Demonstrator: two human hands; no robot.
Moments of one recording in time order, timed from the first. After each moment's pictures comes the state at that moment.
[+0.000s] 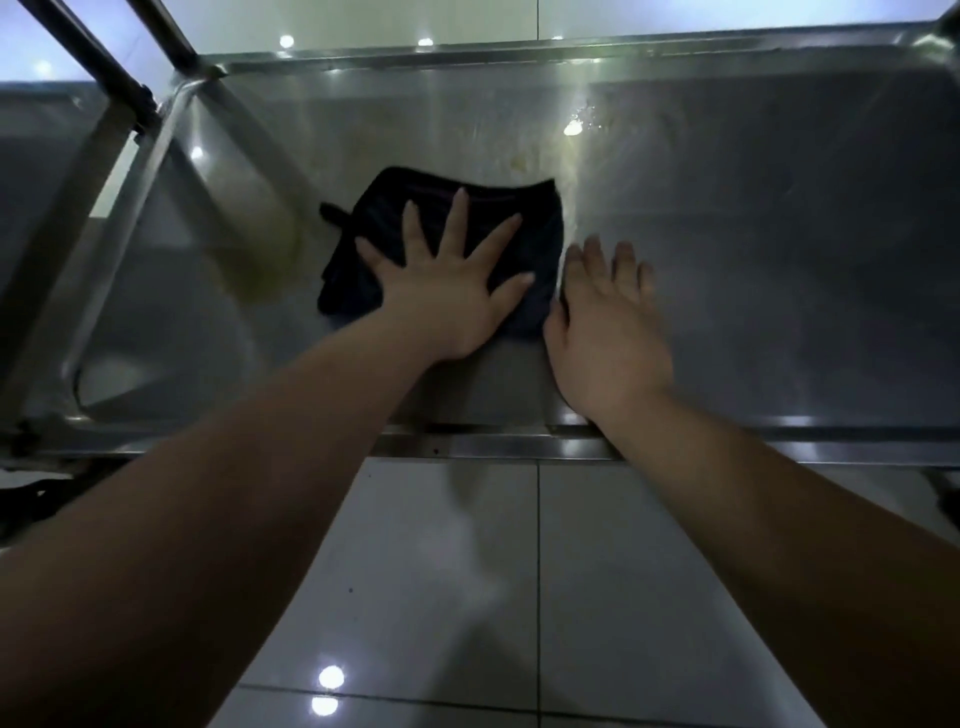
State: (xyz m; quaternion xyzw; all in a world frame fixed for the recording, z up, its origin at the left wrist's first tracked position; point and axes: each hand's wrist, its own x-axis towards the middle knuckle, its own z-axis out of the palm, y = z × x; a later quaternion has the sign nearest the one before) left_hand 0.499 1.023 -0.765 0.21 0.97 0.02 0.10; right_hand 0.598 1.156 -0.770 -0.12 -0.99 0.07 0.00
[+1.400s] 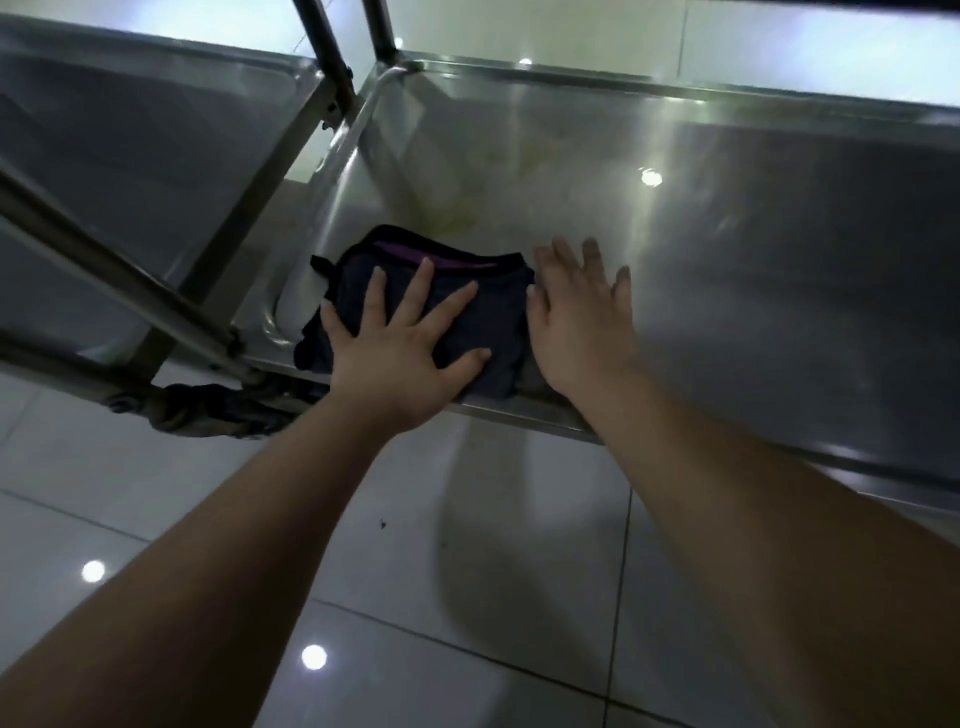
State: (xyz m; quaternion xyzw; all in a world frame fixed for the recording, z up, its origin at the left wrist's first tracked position) left_hand 0.562 0.836 -0.761 0.09 0.99 0.04 0.09; right_hand 0.557 1.025 -0.758 -0.02 -0.99 0.16 0.00
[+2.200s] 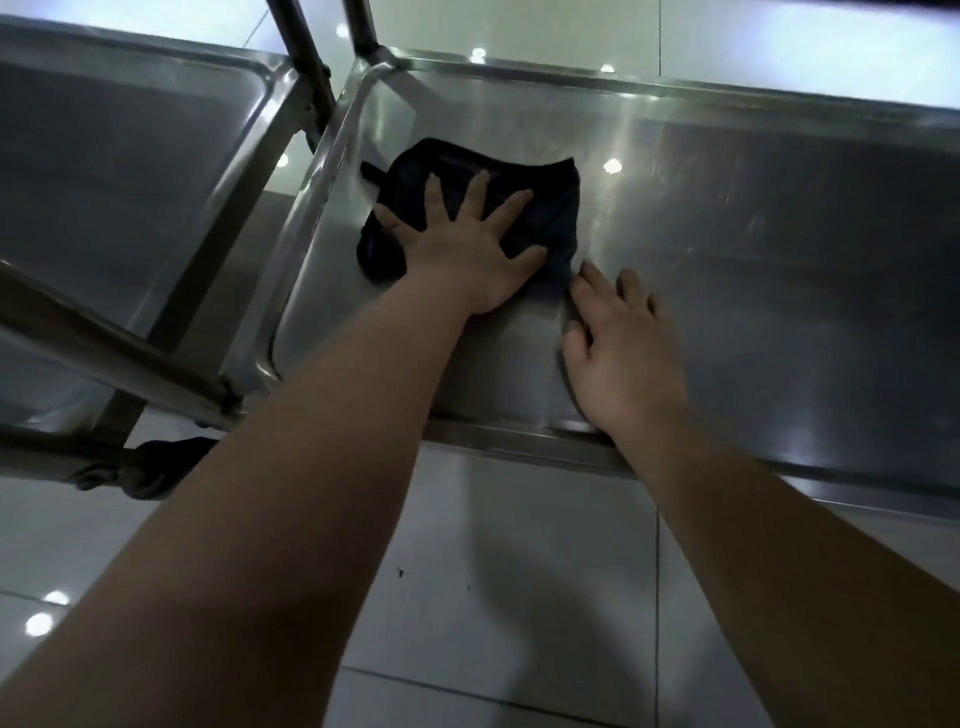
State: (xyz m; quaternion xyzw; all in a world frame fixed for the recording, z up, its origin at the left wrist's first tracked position) left_hand 0.426 0.886 -0.755 0.16 0.98 0.04 0.10; right_hand 0.555 1.022 -0.760 -0.06 -0.99 0.11 -0.01
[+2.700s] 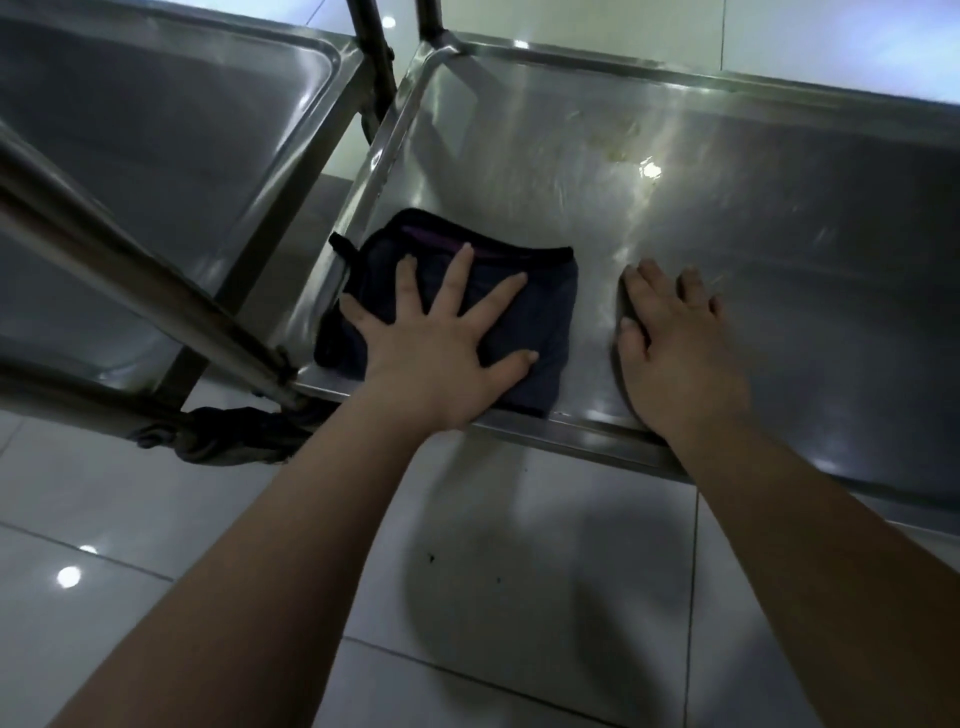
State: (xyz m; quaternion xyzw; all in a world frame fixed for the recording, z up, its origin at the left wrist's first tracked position) left_hand 0.521 0.802 -0.768 0.14 0.99 0.04 0.08; right_hand 0.558 1.019 -0.759 -0.06 -0.99 0.10 -0.03
